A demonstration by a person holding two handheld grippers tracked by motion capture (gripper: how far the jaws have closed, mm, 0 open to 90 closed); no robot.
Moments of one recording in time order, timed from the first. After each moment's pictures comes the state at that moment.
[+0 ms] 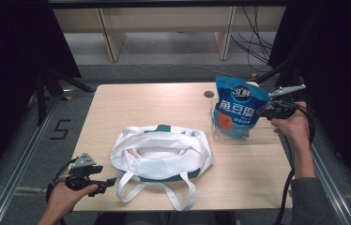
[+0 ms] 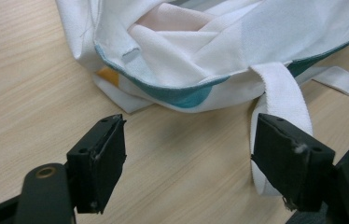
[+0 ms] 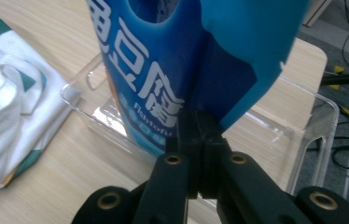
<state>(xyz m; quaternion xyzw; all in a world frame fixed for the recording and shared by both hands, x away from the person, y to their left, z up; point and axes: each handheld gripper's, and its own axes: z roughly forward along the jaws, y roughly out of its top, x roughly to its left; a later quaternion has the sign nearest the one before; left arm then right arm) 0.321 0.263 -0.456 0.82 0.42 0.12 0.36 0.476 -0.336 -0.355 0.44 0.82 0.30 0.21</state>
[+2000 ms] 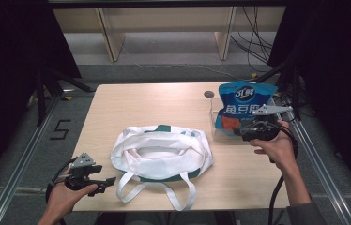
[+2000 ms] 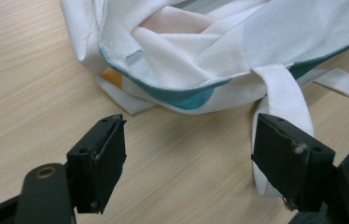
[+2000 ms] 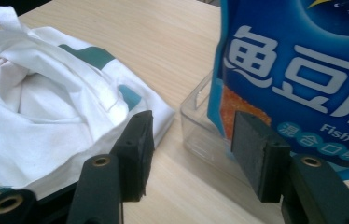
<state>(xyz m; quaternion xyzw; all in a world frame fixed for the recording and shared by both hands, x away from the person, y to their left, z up) 0.321 0.265 -0.454 0.83 0.42 0.12 0.35 0.423 -0.278 -0.377 0.40 0.80 0.41 0.18</state>
